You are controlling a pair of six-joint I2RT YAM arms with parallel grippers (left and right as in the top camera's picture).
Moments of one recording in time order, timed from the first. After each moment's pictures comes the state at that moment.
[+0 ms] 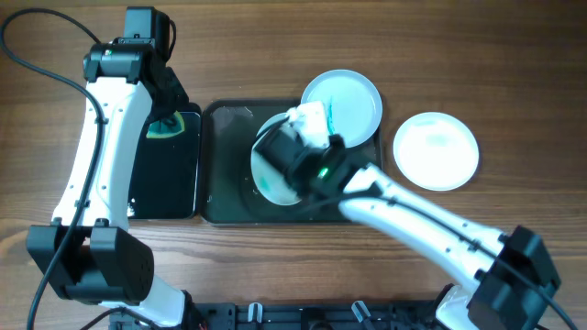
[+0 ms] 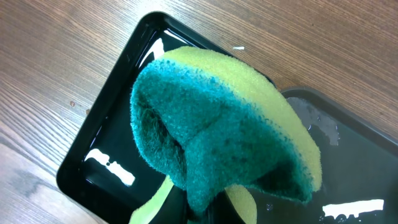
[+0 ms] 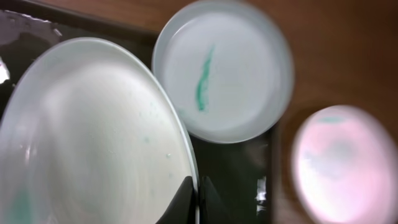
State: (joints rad) left arm -0.05 1.74 1.67 -1.23 -0.28 -0.55; right arm 0.87 1.66 1.31 -0.82 0.55 0.56
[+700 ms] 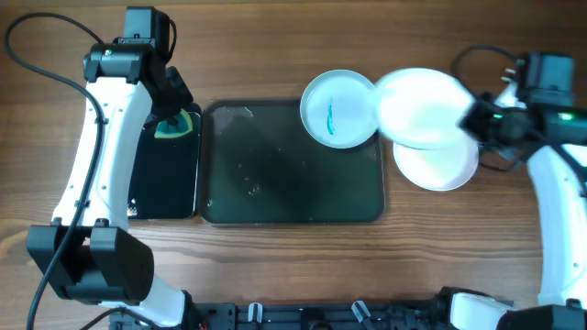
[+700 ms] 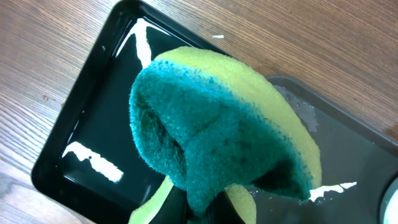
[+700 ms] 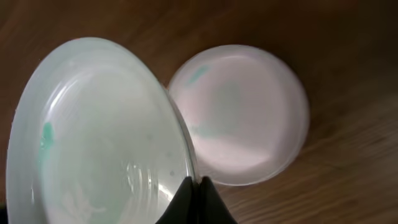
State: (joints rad) left arm -0.05 1.74 1.67 -1.22 -0.19 -0.55; right arm -0.20 1.40 1.31 -1.04 -0.10 0.50
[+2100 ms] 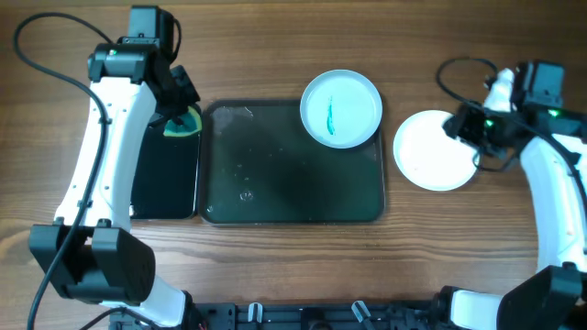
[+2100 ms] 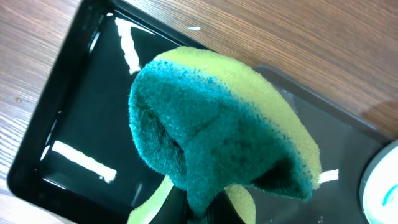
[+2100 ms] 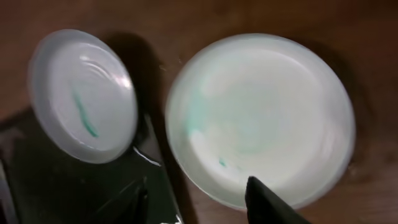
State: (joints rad) left arm -0.08 1.74 1.67 -1.21 -0.14 -0.54; right arm -0.19 1.48 1.21 -0.88 -0.28 0.23
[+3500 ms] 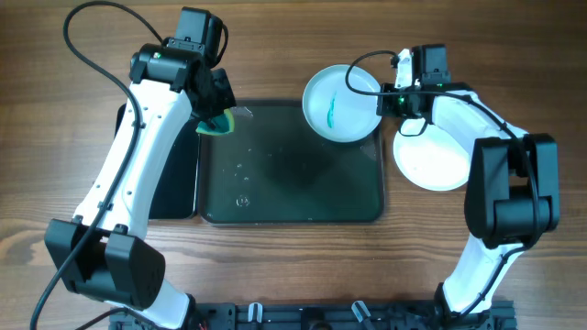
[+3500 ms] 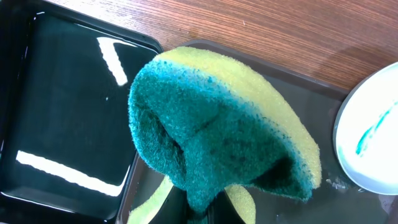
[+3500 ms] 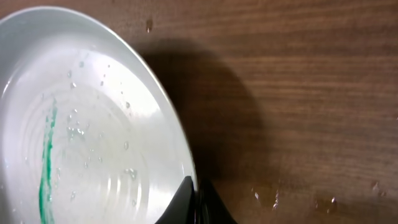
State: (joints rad) left arm -0.24 1.74 1.67 -1.18 -0.13 -0.53; right arm 0.08 2.02 1.29 -0.35 -0.28 0.17
